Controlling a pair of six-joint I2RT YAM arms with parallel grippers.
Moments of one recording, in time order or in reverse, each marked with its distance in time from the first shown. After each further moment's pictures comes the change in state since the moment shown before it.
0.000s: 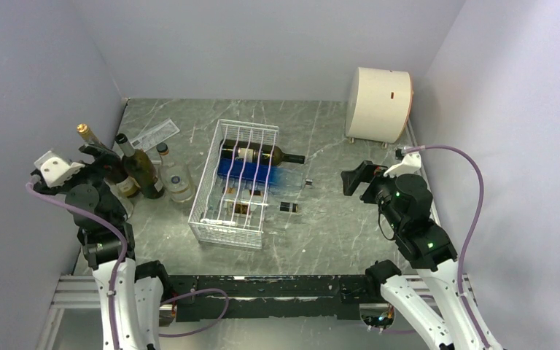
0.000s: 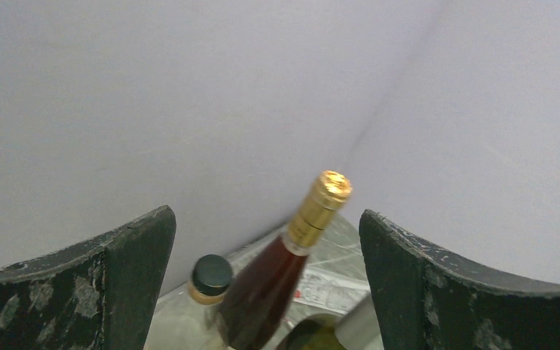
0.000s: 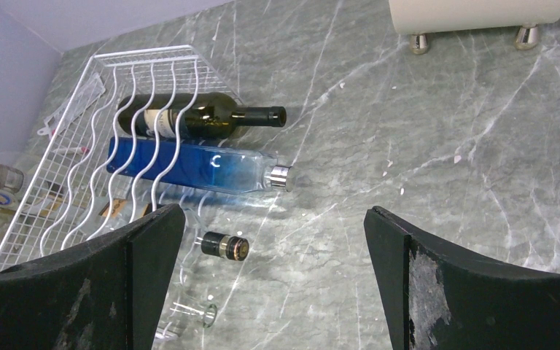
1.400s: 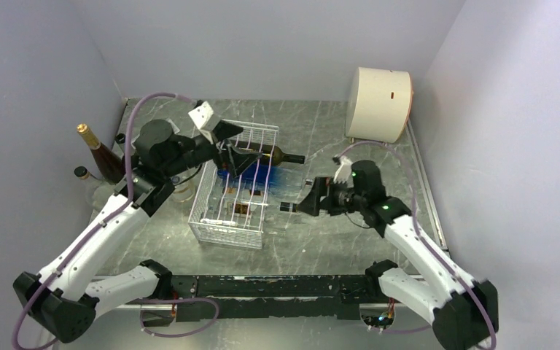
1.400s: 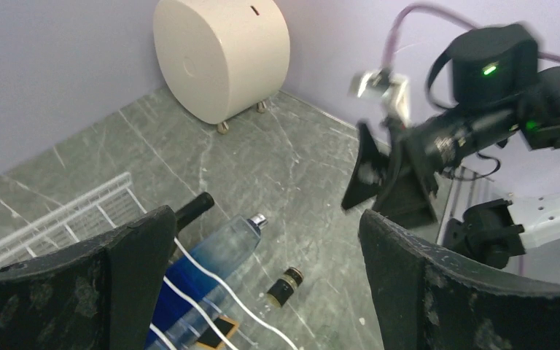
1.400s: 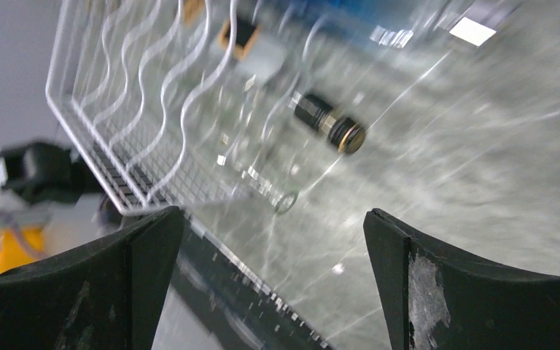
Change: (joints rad) left arm -0.821 0.485 0.368 -0.103 0.938 0.099; right arm 0.003 0.312 -0.135 0.135 -0.612 0.012
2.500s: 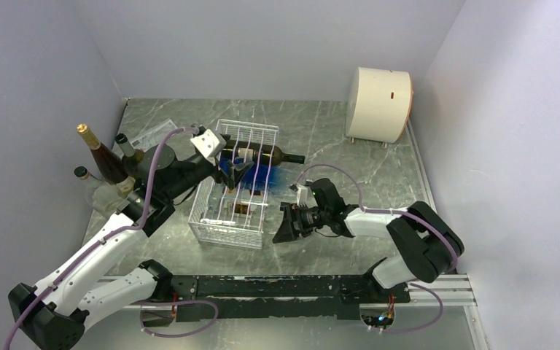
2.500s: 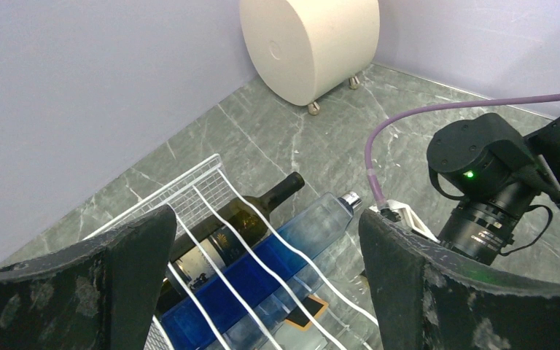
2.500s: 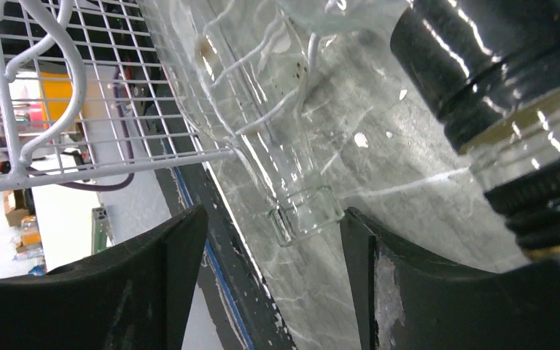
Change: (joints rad) left arm -0.093 -0.100 -0.164 0.048 -0.271 0.290; right arm 0.235 0.572 -0.248 0.647 -0.322 0.056
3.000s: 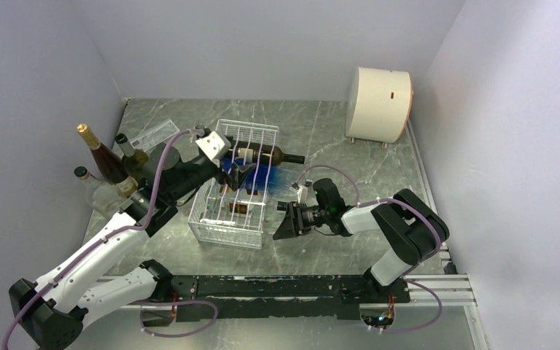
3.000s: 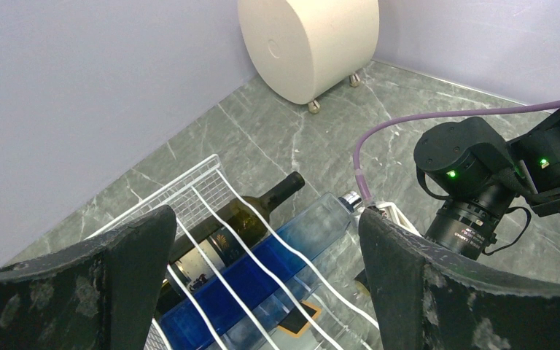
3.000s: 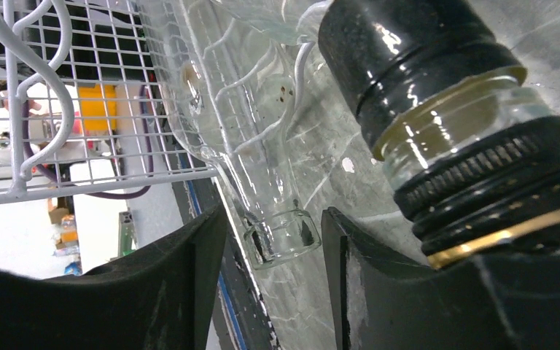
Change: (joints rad) left arm -0.040 0.010 0.000 0.000 -0.037 0.019; right arm -0.039 0.150 -0.020 0.238 -0.097 0.072
